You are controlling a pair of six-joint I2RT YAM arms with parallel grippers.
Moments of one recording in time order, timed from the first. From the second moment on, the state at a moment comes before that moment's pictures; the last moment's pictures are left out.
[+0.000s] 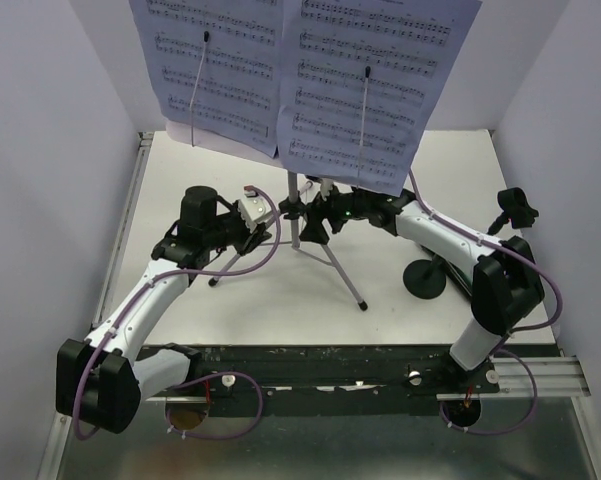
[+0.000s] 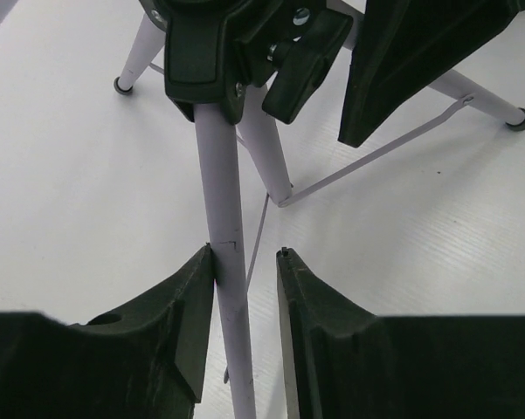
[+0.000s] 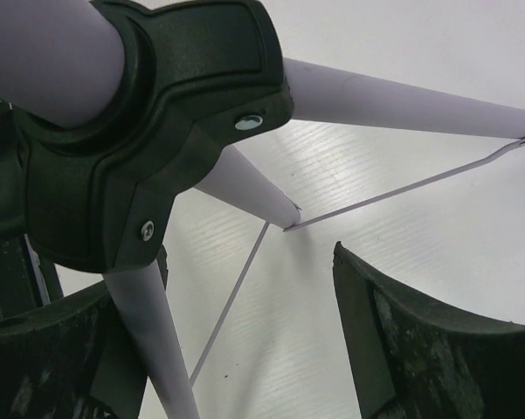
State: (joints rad) left arm -0.31 1.11 0.80 -0.20 0.64 0.48; right arm 0.60 1.68 1.28 -0.26 -0.56 -0.16
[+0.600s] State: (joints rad) left arm -0.34 1.15 0.85 -0.29 0.57 0.41; right arm 0.60 1.78 1.39 -0.23 -0.52 -0.35
